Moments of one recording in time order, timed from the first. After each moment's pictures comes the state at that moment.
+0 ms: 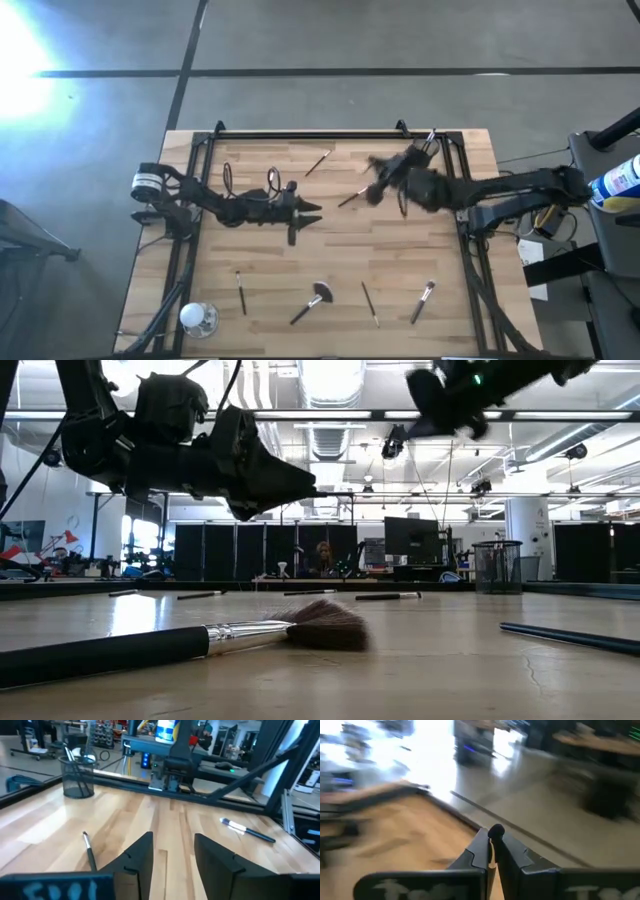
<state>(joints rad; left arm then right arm) 0.05 1.65 0.46 1.17 0.01 -0.18 -0.04 1.13 0.71 0.13 0.76 0.17</state>
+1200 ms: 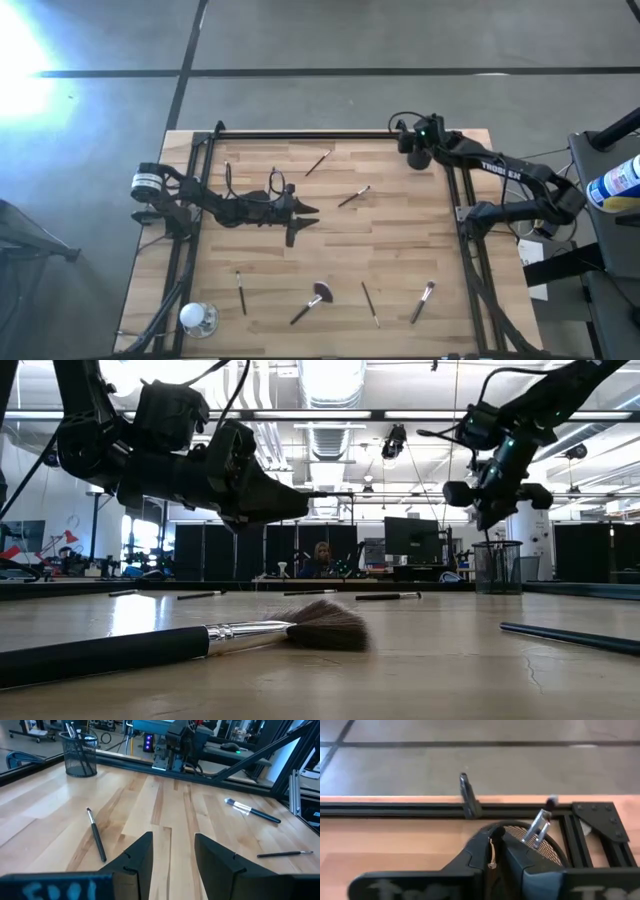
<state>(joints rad) 0.05 1.65 0.44 1.10 0.01 -0.18 -0.80 1.21 0.71 -0.35 0.52 0.58</state>
